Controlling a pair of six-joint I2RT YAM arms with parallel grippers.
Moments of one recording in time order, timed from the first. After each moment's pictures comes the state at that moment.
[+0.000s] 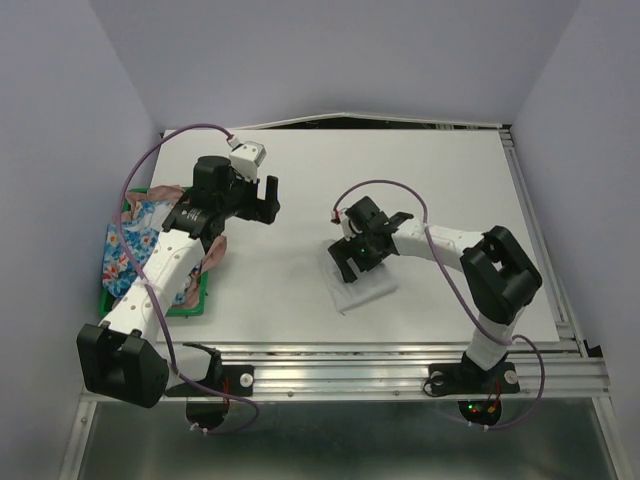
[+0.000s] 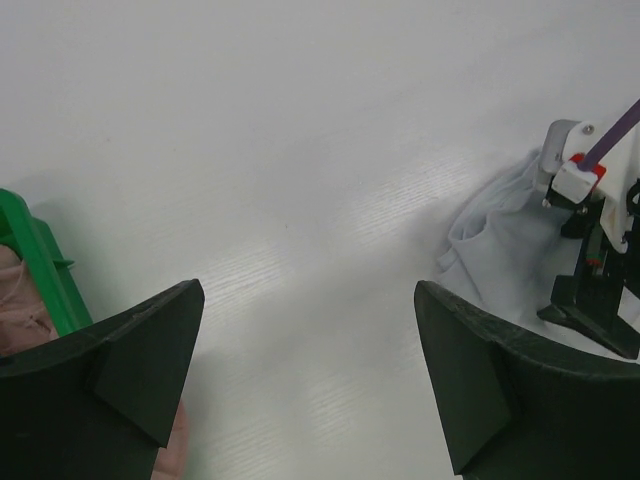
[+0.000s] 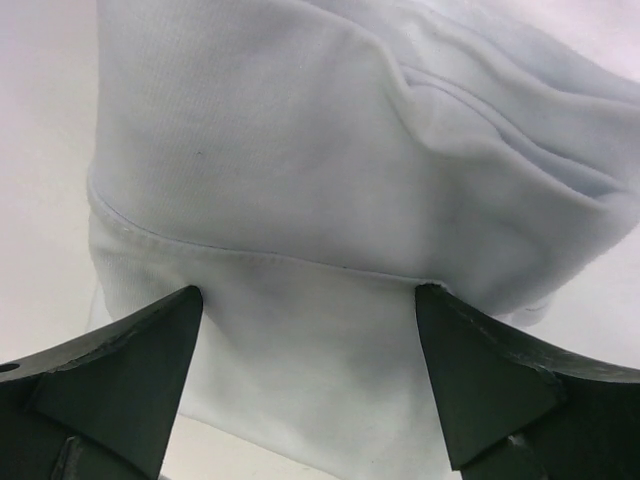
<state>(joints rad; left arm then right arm) -0.28 1.23 1.11 -0.44 0.19 0.01 0.71 1.80 1.15 -0.49 -0.08 0.06</state>
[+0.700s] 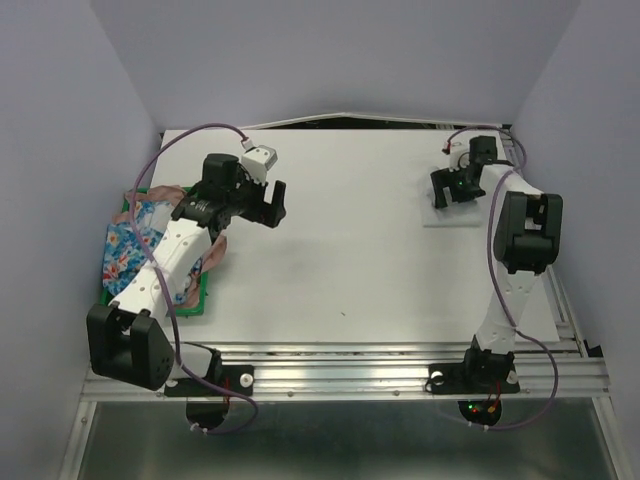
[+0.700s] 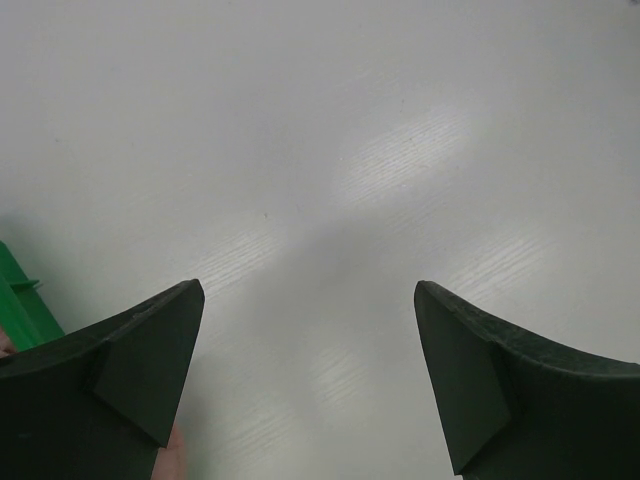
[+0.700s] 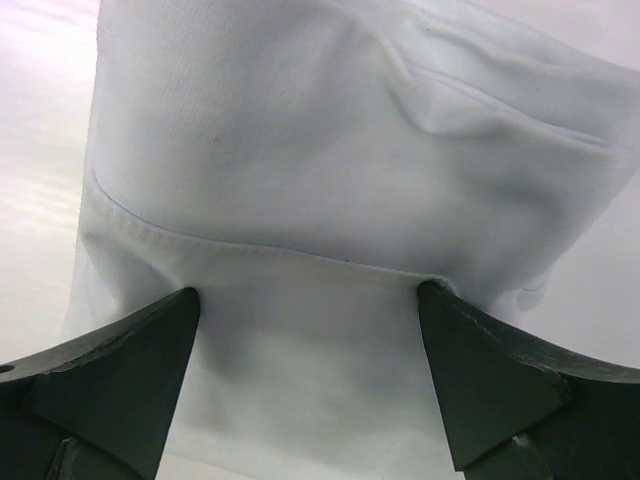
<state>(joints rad) -0.28 1.31 1.12 -0.46 0.27 0.09 -0.06 2.11 1.57 -0.50 -0.14 -0.36</state>
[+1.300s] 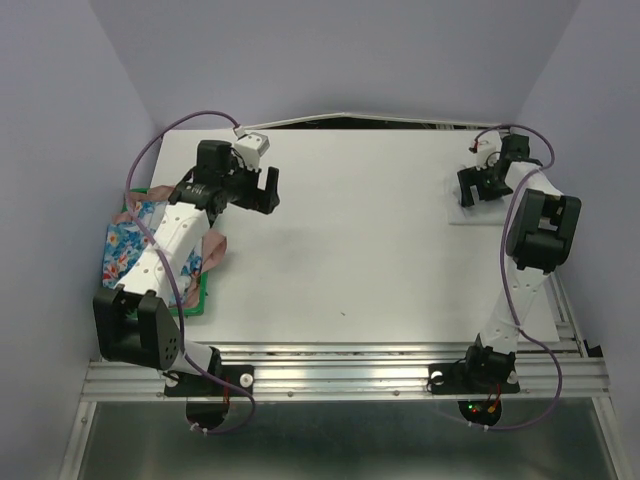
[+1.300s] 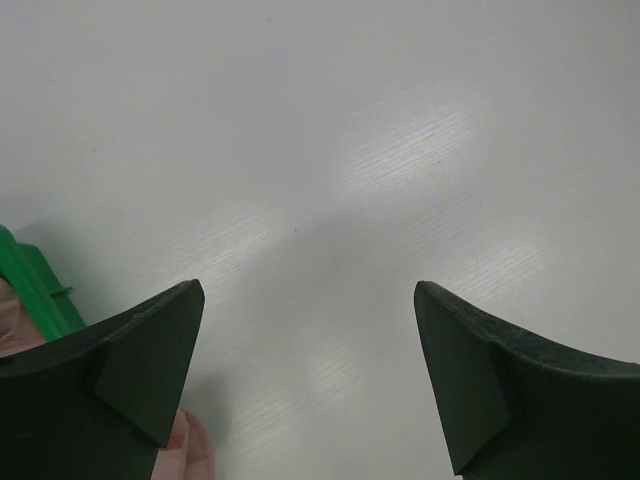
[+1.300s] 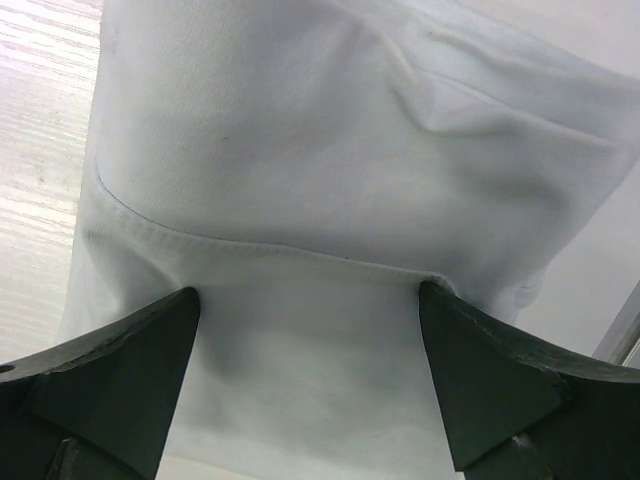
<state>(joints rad) -0.23 1.41 1.24 -0.50 0.29 0.09 -0.26 2.19 1.71 -0.57 -0.19 -0.52</state>
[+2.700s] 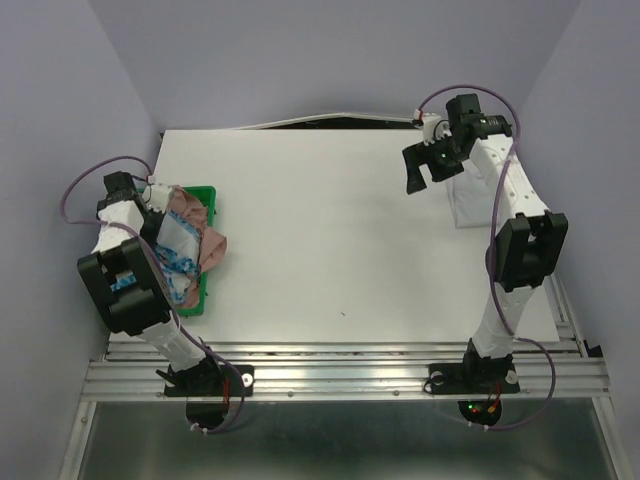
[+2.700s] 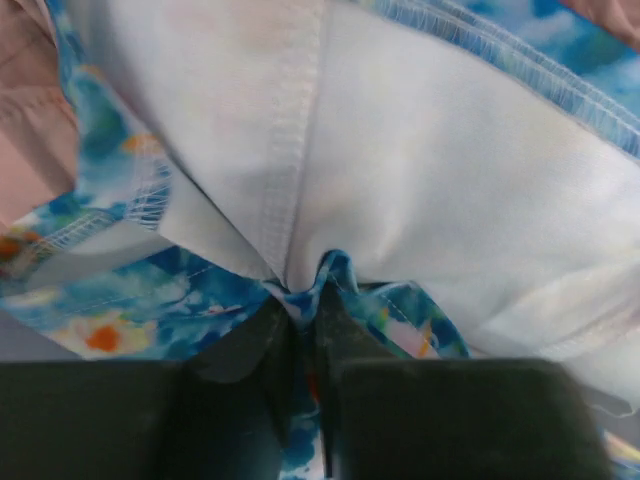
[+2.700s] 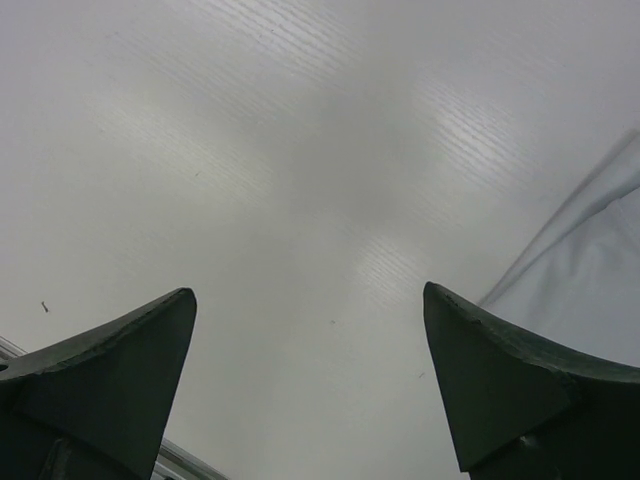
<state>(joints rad) 0.43 1.68 1.20 -0.66 0.01 0.68 0.11 1.96 1.98 -1.12 -0.36 -0.32</state>
